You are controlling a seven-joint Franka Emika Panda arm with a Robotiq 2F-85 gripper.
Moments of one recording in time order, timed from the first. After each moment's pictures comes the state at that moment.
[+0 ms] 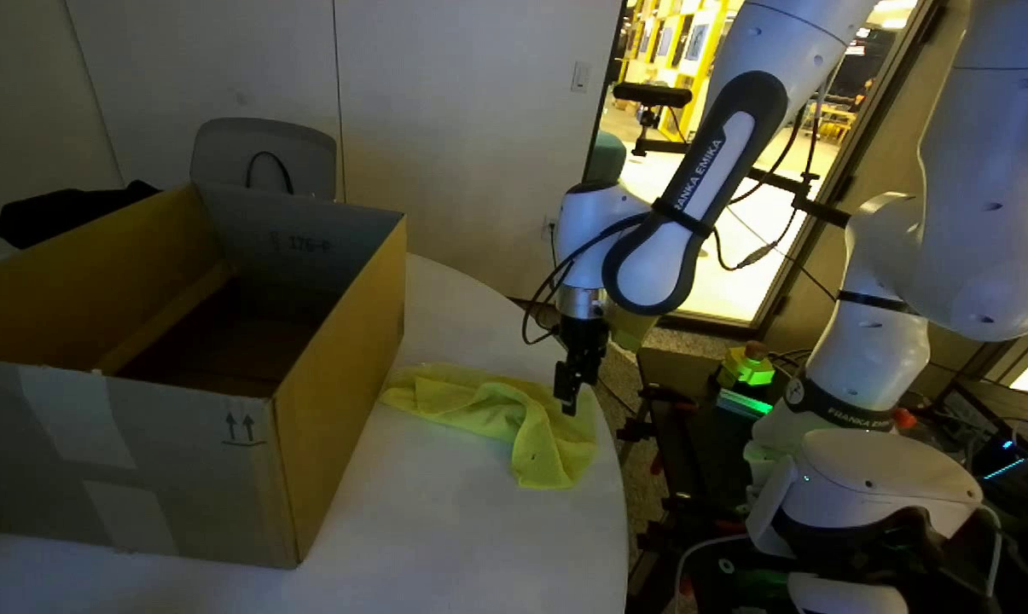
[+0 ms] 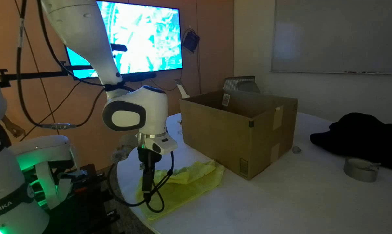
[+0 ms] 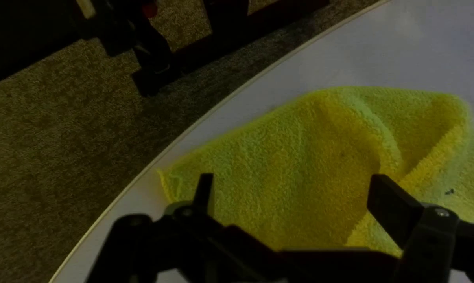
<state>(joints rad) -0.02 0.18 -0.07 -2.72 0.13 2.73 0.17</state>
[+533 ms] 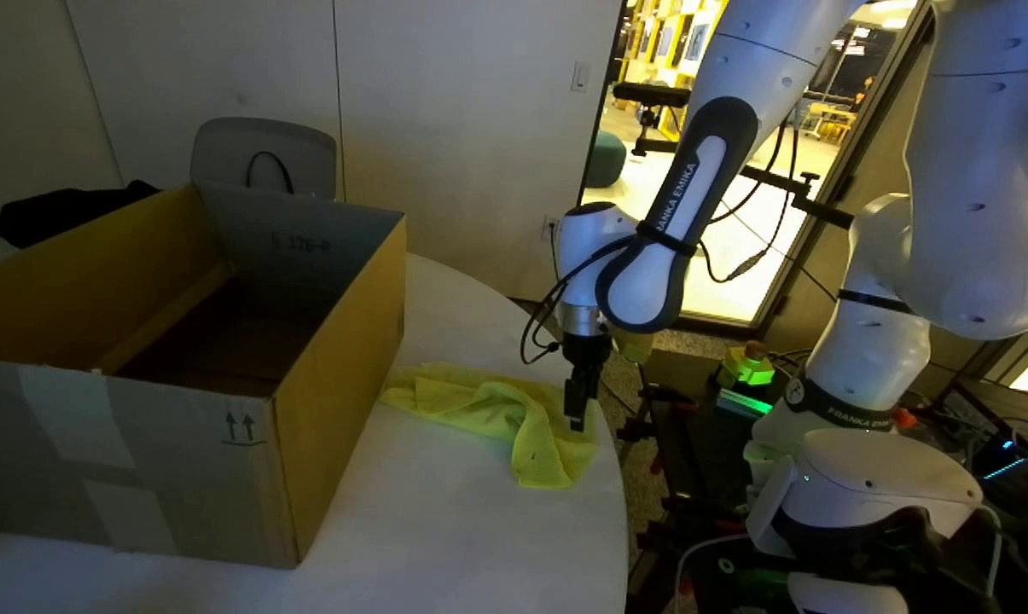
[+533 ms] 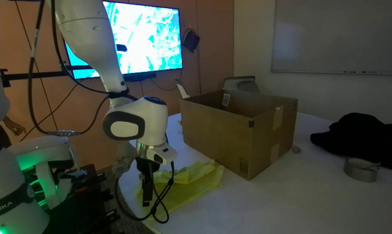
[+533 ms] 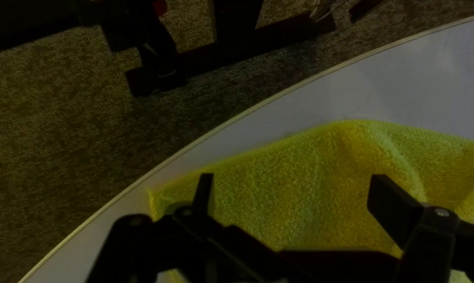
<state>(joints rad) -0.09 0.27 -0.01 -2.72 0.19 2.78 -0.03</state>
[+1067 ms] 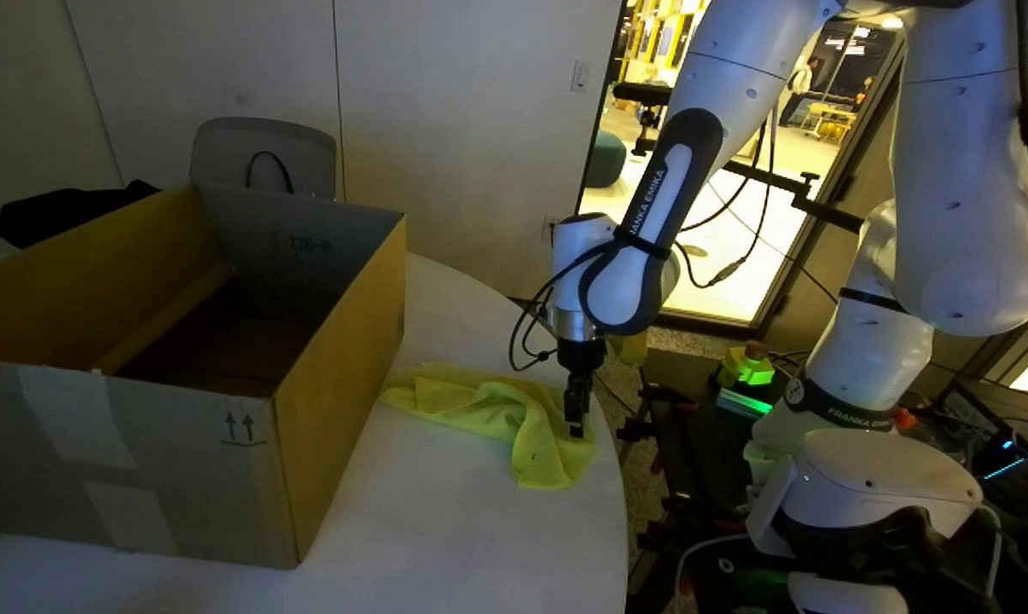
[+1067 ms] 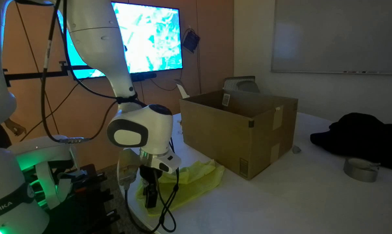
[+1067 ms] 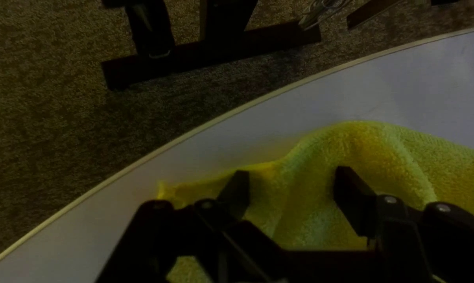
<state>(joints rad) -0.23 0.36 0.10 -2.67 0.27 2.80 -0.22</state>
